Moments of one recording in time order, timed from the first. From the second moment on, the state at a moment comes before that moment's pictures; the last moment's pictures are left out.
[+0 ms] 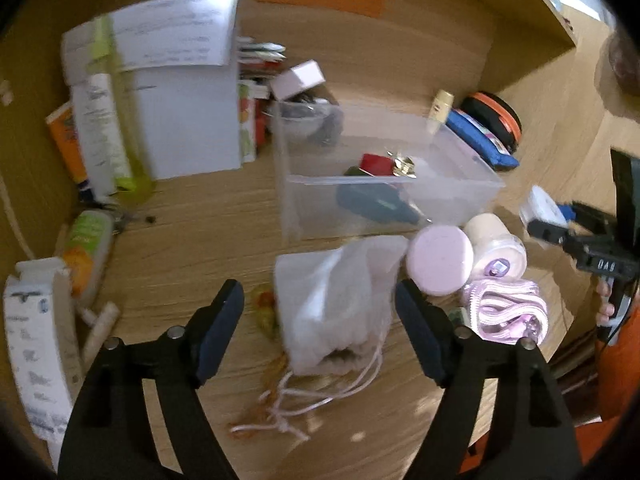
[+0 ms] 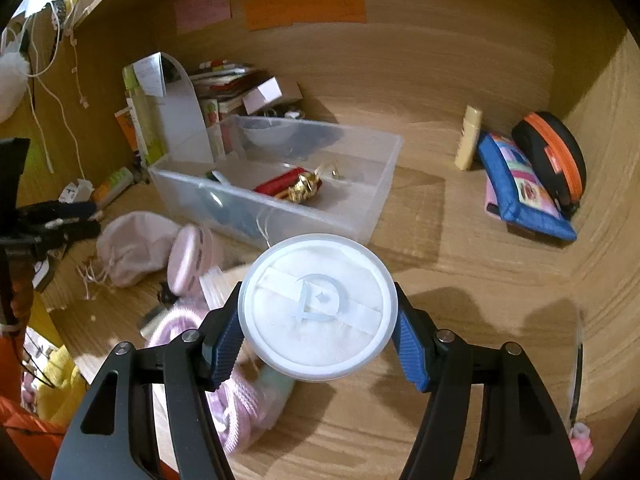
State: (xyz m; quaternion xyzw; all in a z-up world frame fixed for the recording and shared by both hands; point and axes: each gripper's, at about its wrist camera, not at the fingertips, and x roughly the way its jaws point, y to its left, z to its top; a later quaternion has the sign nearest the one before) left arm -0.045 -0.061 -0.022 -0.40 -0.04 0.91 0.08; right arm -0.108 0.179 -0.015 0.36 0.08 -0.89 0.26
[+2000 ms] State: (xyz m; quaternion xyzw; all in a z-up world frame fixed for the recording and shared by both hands) left arm -0.192 -0.051 -0.008 -0.40 -0.11 0.90 0.12; right arm -0.212 0.103 -0.005 0.37 0.10 -0.87 0.31
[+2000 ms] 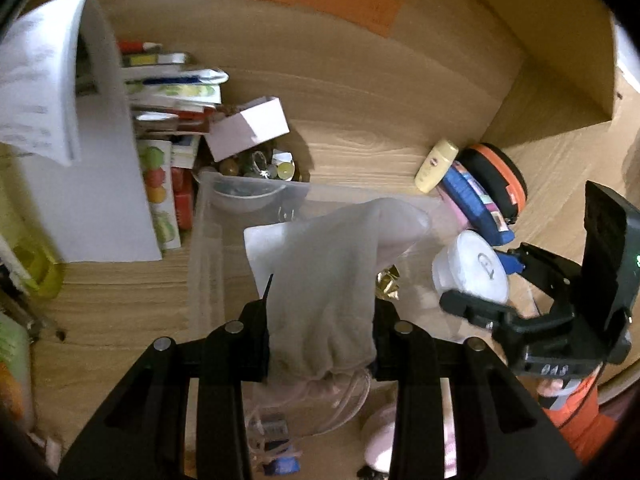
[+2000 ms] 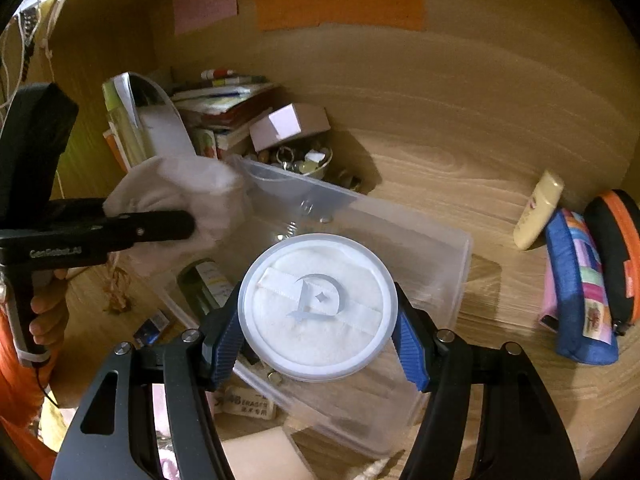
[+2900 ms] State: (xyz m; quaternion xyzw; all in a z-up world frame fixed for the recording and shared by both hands) left arm -0.225 -0.020 -0.041 -0.46 -0.14 0.87 0.10; right arm -0.241 0.083 -0.035 0.42 0.16 -0.85 0.28
